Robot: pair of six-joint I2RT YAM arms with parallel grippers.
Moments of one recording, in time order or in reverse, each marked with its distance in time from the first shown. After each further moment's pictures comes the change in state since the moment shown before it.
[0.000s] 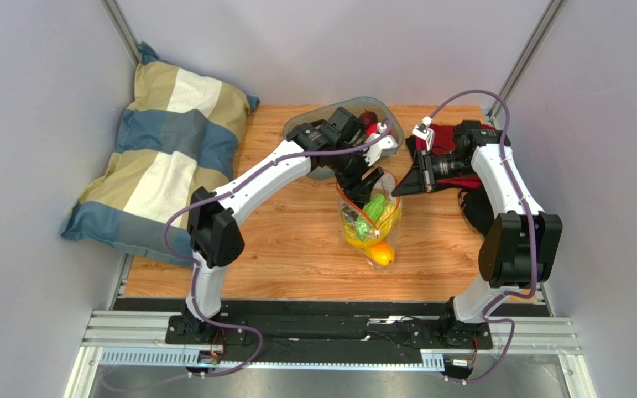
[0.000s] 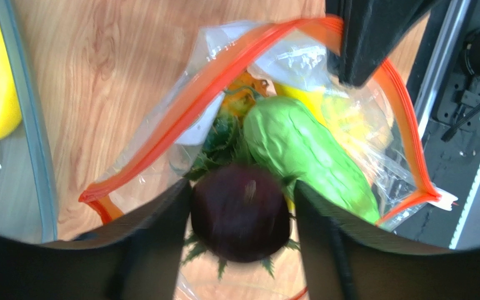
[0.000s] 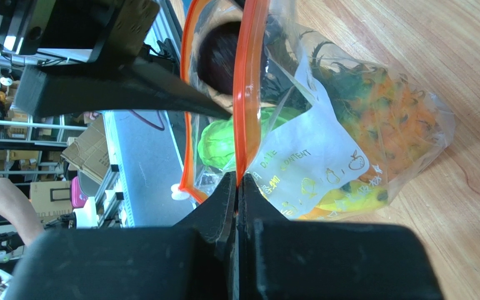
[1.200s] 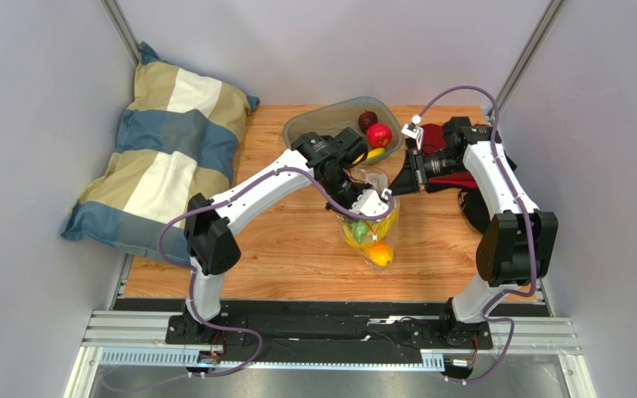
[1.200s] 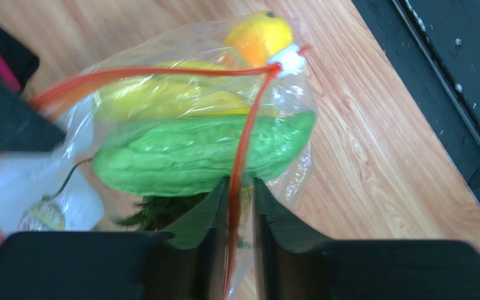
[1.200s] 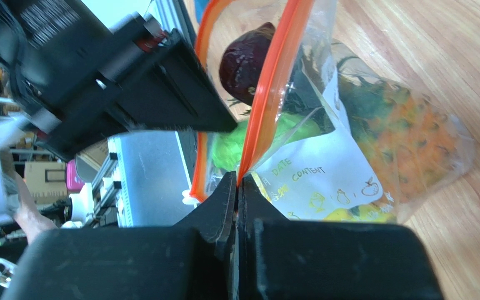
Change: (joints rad) left arm -0.070 -0.055 -0.034 -0.321 0.154 1.003; right arm 0.057 0.013 0.032 -0.010 -0.009 -0.016
